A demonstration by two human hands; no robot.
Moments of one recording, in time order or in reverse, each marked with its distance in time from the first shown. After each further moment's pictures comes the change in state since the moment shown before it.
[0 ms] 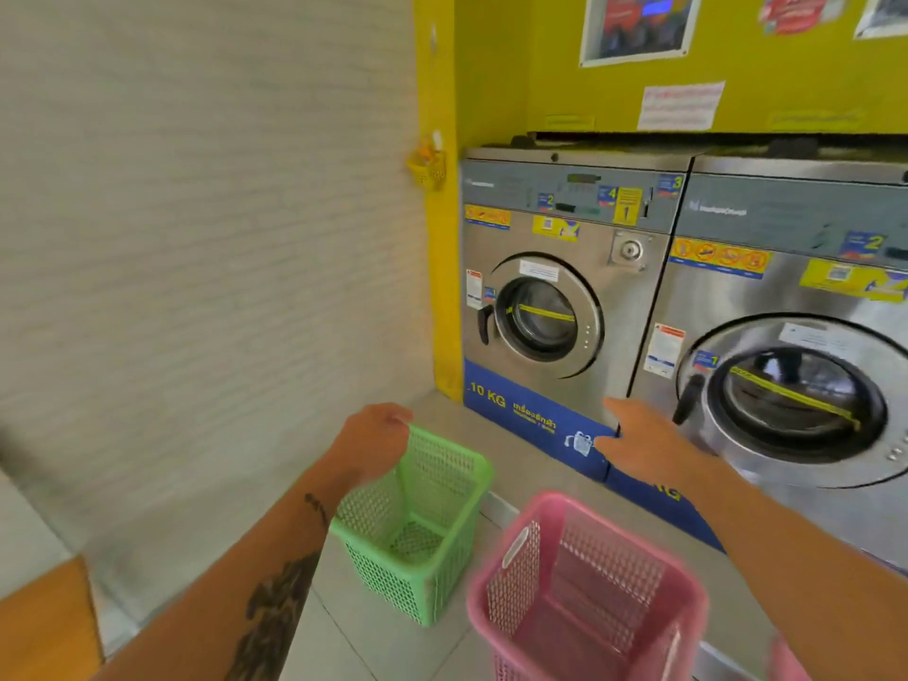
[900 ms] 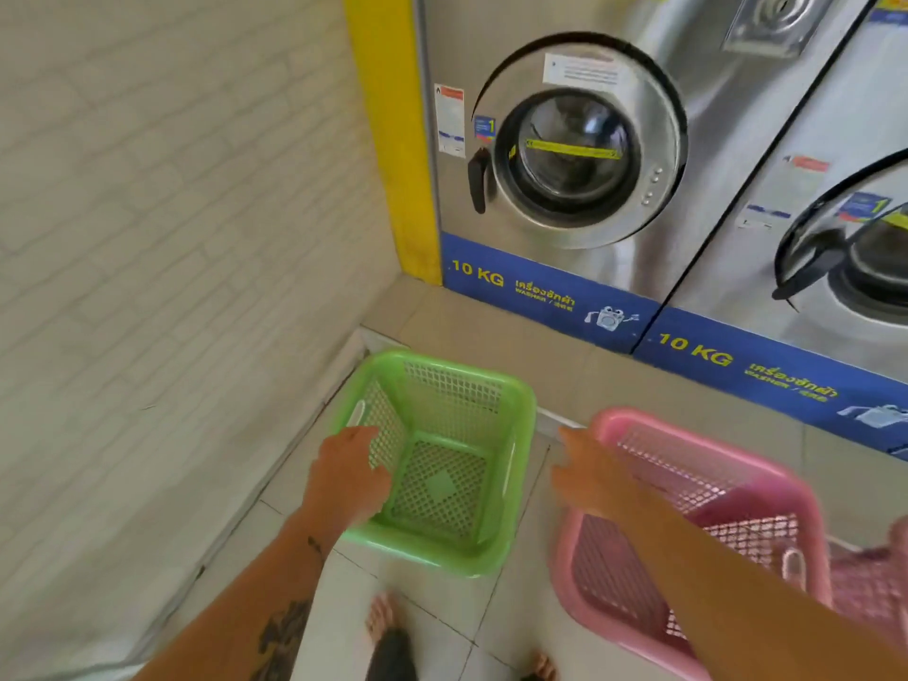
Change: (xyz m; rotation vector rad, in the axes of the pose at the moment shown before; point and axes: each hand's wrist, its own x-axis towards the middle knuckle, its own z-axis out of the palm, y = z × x) left_hand 0.287 -0.253 0.054 0.403 -0.349 -0.099; right_hand 0.233 -0.072 0.286 0.125 -0.334 0.421
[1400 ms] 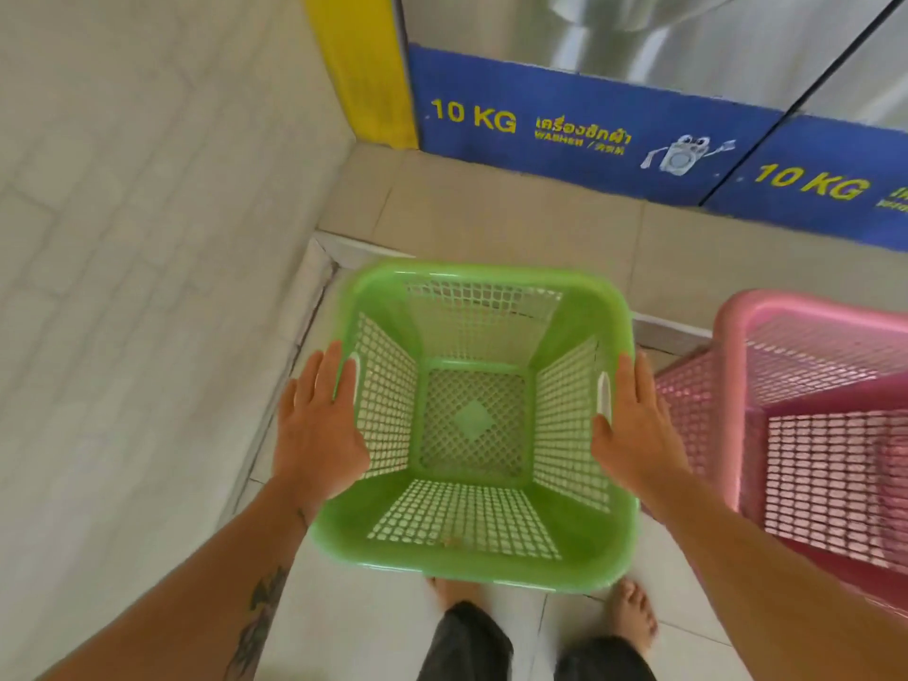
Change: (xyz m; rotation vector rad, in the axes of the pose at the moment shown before) left_hand 0.226 -0.157 0.106 0.516 -0.017 0.333; right_hand 0.184 0.017 0.194 -0.052 0.222 0.173
